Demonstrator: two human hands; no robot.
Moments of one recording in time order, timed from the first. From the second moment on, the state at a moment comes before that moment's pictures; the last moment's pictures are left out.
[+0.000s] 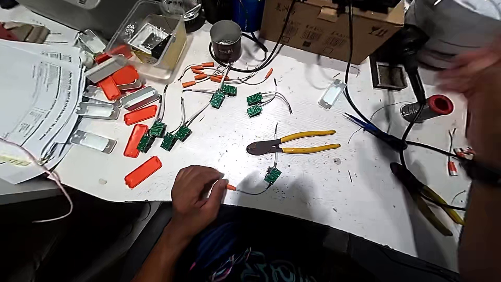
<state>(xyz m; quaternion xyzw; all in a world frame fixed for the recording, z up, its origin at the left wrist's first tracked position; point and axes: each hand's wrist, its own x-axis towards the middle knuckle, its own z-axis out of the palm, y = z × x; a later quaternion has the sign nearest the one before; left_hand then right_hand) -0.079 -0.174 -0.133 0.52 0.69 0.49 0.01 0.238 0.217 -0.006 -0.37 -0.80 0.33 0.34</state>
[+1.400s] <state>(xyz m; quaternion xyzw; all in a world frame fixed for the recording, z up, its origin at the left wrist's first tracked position) -0.052 -0.121 -0.066 0.68 0.66 0.31 -0.03 0.131 0.094 -0.089 -0.05 -0.99 0.13 0.06</state>
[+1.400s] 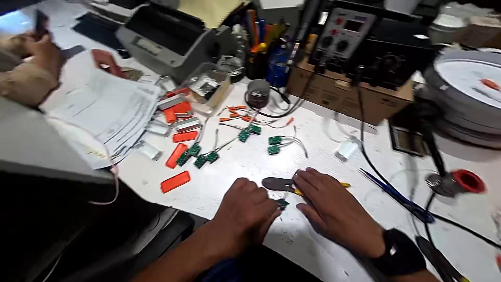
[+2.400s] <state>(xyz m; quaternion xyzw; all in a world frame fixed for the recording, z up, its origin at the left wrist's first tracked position) -0.122 -0.168 -0.047 0.46 0.54 0.67 0.21 0.160 0.062 -0.068 0.04 -0.97 0.22 0.12</state>
